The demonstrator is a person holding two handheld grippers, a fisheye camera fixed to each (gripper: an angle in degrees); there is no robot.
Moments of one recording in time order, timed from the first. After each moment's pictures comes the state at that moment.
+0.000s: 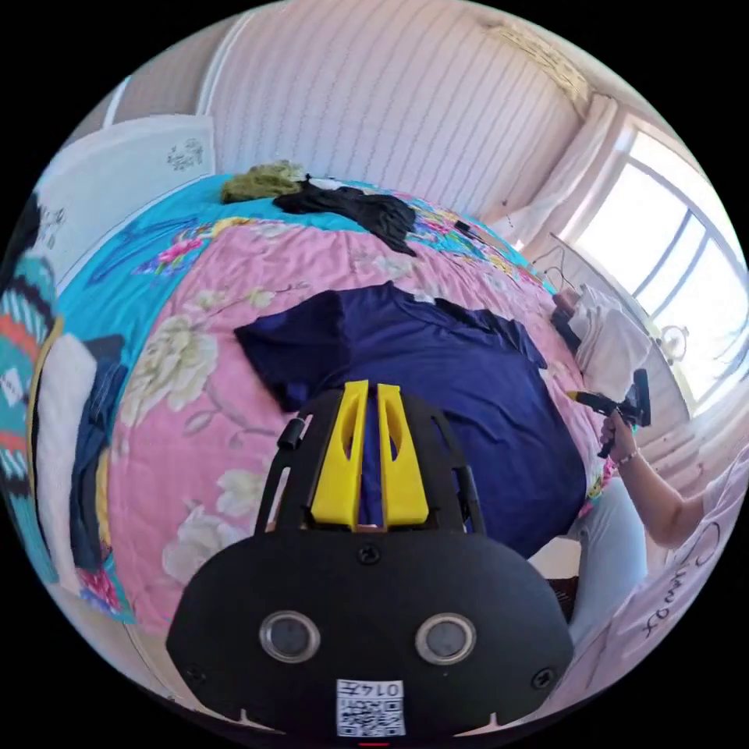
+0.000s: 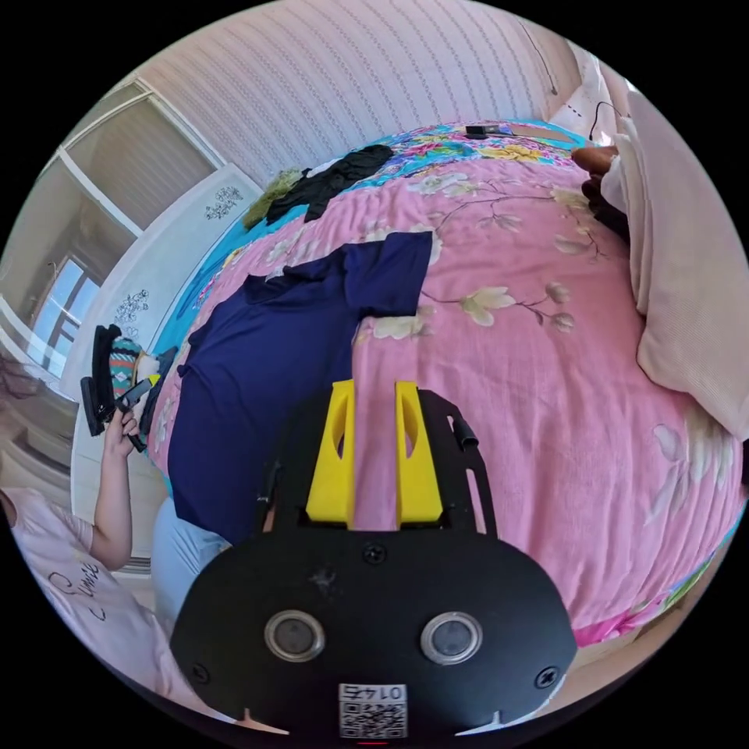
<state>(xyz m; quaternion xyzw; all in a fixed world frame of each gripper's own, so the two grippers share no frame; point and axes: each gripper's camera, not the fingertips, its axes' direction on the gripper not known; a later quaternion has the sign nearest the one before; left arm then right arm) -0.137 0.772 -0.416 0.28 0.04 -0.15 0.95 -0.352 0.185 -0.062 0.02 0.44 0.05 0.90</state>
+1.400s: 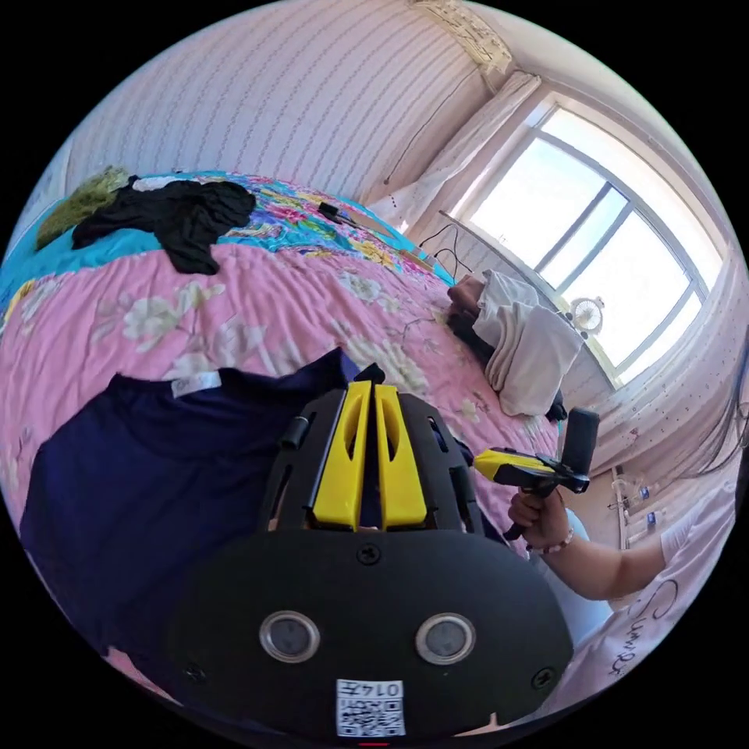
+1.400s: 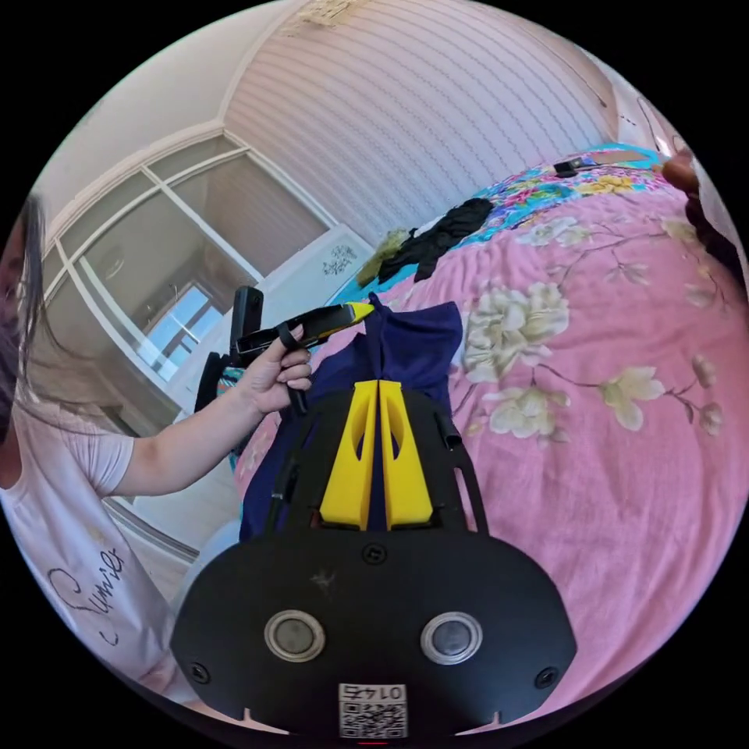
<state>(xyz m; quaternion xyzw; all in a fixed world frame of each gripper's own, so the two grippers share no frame) -0.082 0.518 -0.302 0.26 0.18 -0.10 0.94 -0.202 0.231 -0.029 0.08 0.24 -0.06 0.97</state>
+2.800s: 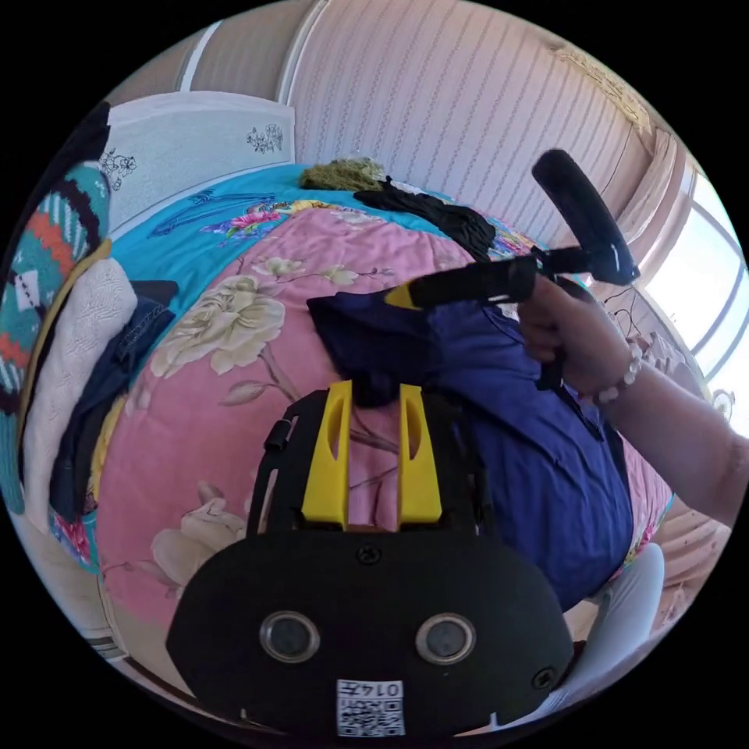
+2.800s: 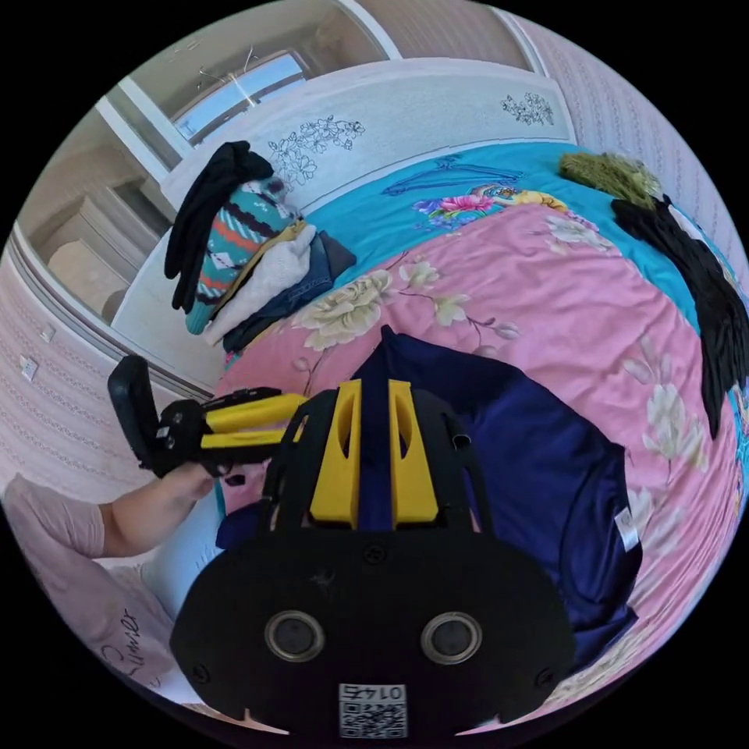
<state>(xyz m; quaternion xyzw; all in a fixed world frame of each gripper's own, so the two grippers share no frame) -0.260 0.867 -0.363 0.24 -0.04 -0.34 0.91 -0.370 -0.186 0.502 -0.31 0.24 -0.23 0.89</state>
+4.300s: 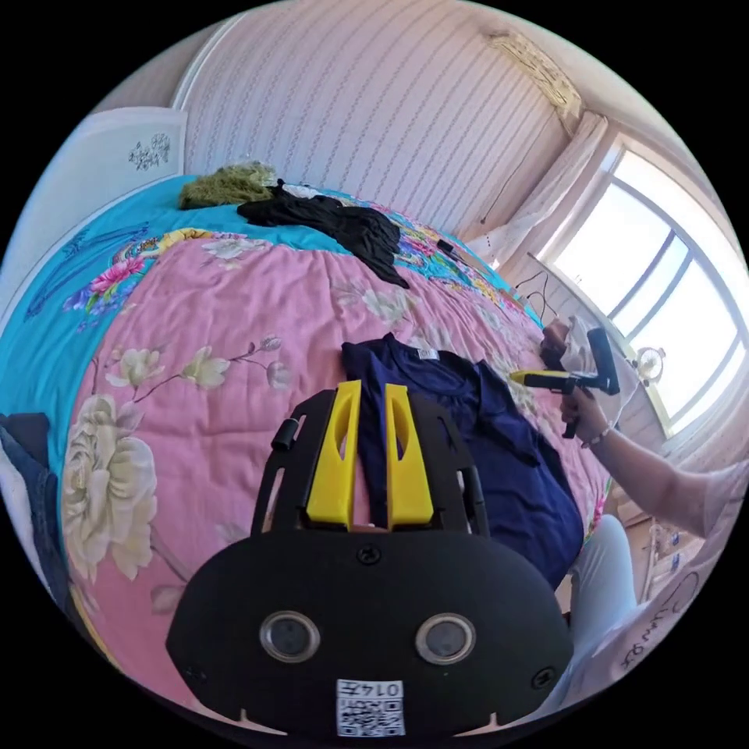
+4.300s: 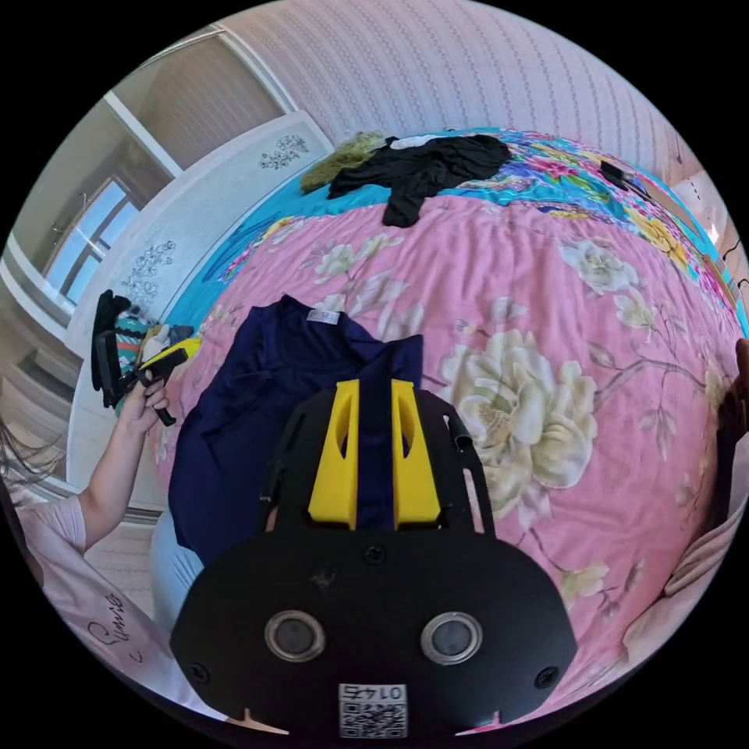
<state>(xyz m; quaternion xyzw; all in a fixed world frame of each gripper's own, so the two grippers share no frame) -0.354 0.780 -0.443 0.29 0.11 -0.22 0.92 -0.287 -0.148 0.080 -0.10 0.41 -0.03 0.90</state>
